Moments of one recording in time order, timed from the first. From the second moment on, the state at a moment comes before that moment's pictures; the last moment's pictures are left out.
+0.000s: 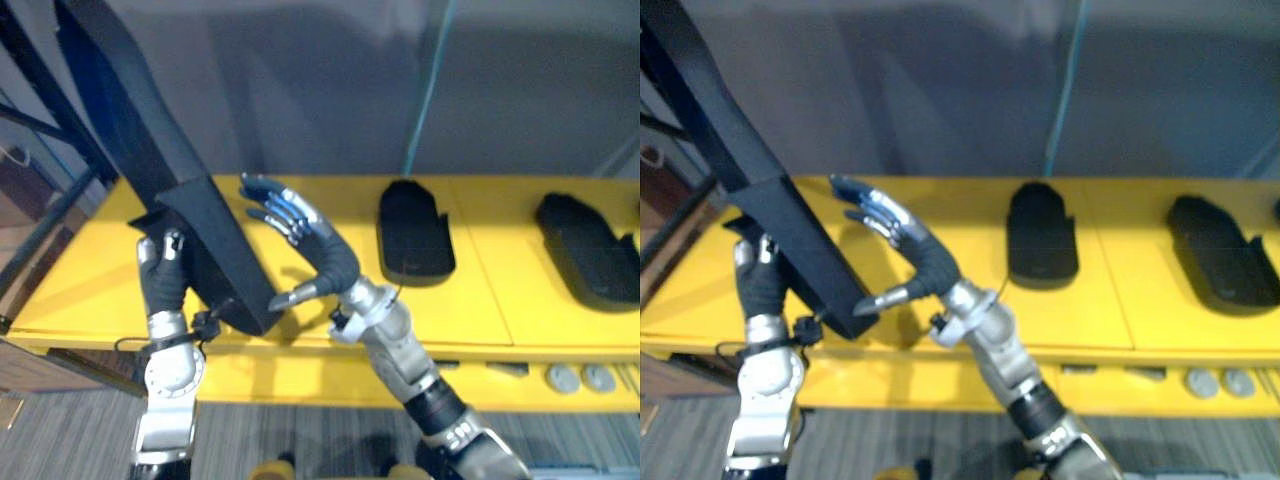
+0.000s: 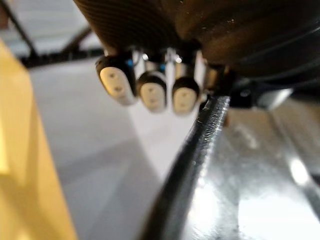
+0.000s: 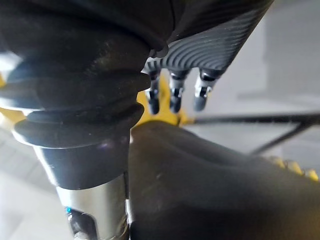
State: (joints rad) left arm 0.02 0.15 0.08 -0.31 0.20 -0.15 0.34; right arm -0.39 -0.08 0.41 0.04 0.36 -0.50 0.33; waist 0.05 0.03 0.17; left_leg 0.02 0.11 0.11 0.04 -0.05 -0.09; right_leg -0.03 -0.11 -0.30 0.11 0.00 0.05
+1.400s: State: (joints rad) left arm -0.08 0.63 0.36 0.36 0.57 0.14 -0.18; right arm 0.10 -0.28 -0.34 -0.37 0.32 -0.42 0.08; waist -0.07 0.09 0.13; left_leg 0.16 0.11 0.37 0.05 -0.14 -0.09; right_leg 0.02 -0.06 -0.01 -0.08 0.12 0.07
